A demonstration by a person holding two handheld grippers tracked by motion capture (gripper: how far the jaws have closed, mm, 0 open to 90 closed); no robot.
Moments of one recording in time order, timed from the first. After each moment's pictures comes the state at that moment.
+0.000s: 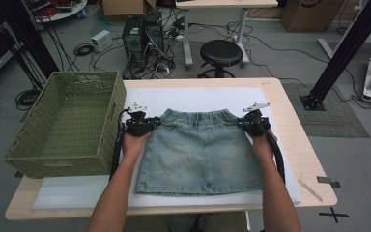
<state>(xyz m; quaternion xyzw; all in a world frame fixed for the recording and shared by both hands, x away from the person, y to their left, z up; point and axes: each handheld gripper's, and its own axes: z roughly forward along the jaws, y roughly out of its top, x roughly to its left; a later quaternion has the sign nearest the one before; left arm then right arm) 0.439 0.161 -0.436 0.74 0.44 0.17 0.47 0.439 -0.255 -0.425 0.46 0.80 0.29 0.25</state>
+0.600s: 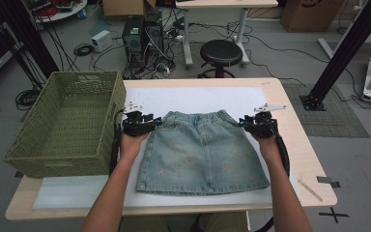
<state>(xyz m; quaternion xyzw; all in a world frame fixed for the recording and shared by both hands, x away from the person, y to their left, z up) 0.427 0.168 -0.428 0.72 0.45 0.17 0.51 0.419 -0.274 -0.410 0.46 0.77 0.39 0.22</state>
